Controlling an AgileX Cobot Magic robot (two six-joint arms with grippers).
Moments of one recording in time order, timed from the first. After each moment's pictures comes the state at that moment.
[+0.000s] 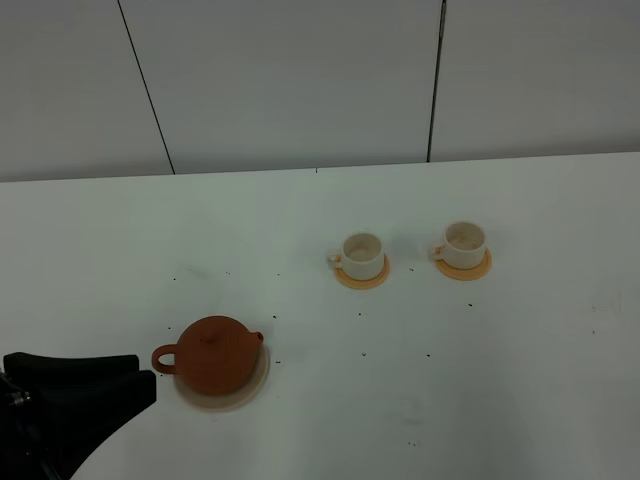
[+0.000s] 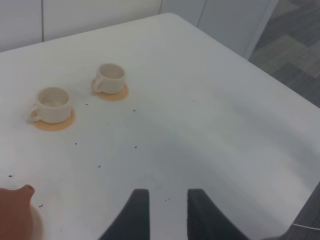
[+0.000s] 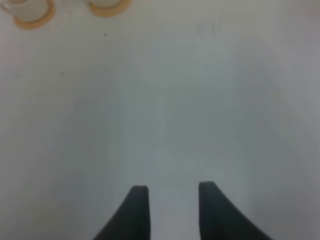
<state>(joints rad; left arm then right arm) -0.09 0.71 -0.54 -1.02 0.71 1.02 -0.05 0.10 -0.49 0.23 1.07 -0.14</state>
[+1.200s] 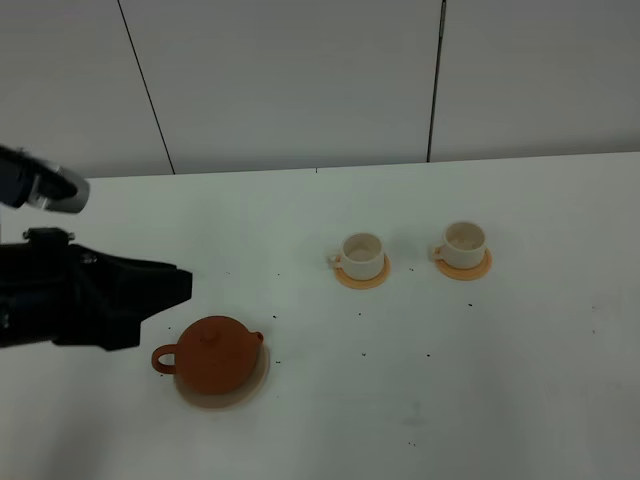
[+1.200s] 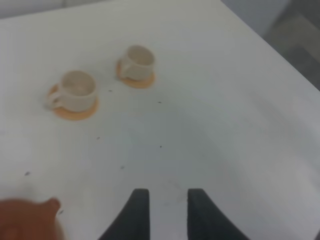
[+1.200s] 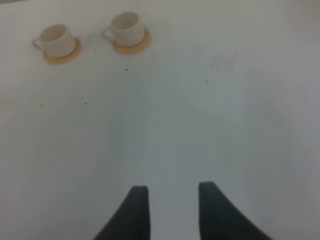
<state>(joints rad) -0.09 1.18 -0.81 -1.01 0.71 1.02 -0.05 -0.01 -0.49 0.26 1.08 -0.12</state>
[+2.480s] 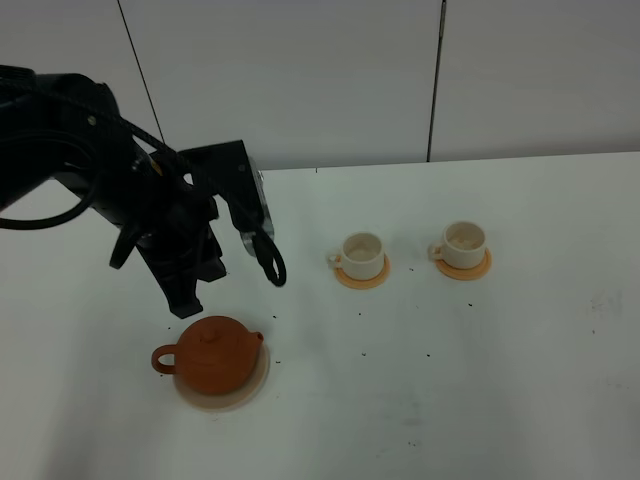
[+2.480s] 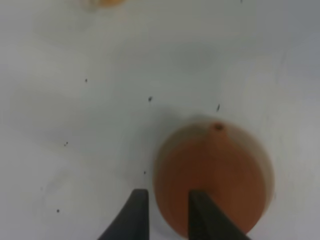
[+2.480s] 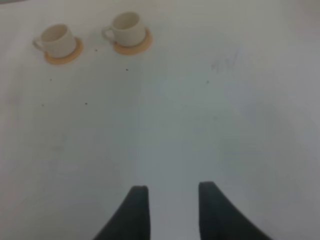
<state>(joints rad) -0.36 1.78 -1.44 -0.06 0.90 1.04 -0.05 -0.01 -0.49 0.26 1.08 -0.12</state>
